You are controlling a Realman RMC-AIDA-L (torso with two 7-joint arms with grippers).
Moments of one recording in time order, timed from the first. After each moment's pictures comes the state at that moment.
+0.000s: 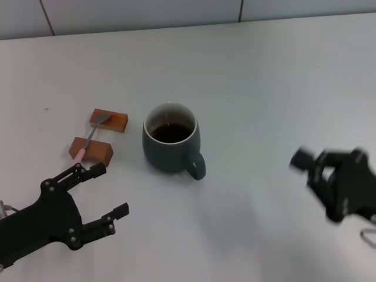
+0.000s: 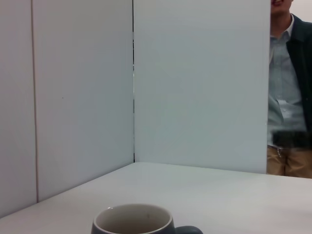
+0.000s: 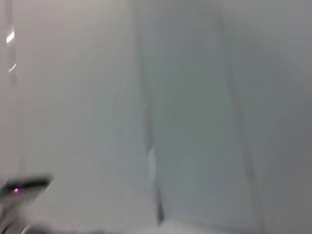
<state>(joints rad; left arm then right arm) -0.21 -2.06 0.76 0.38 1.71 1.71 -0.66 0.33 2.08 0.00 -0.21 -2.31 -1.90 0.61</state>
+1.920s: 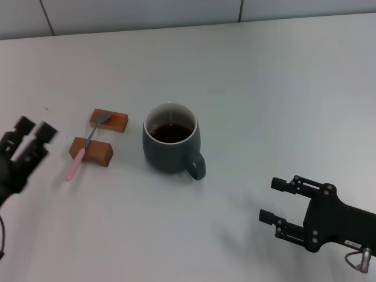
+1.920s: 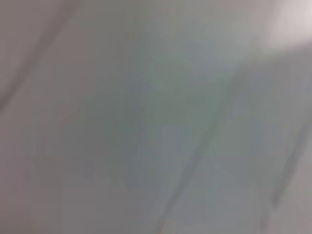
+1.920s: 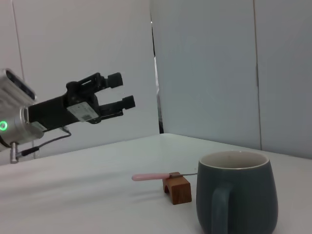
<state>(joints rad) -0.19 -2.07 0.38 0.02 1.53 1.80 -0.98 0.34 2.08 -0.05 -0.22 -2.43 -1.68 0.56</state>
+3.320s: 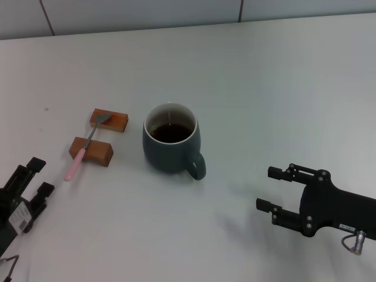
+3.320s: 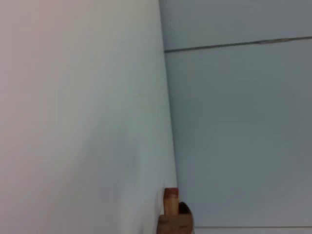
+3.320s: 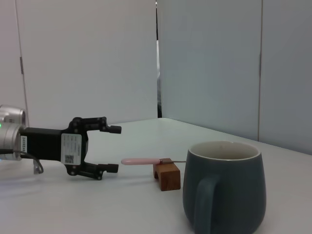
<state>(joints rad) -0.14 -2.07 0.39 -0.01 1.56 1.46 -1.80 0.40 2.08 -0.07 -0.25 -2.43 -1.62 0.57</state>
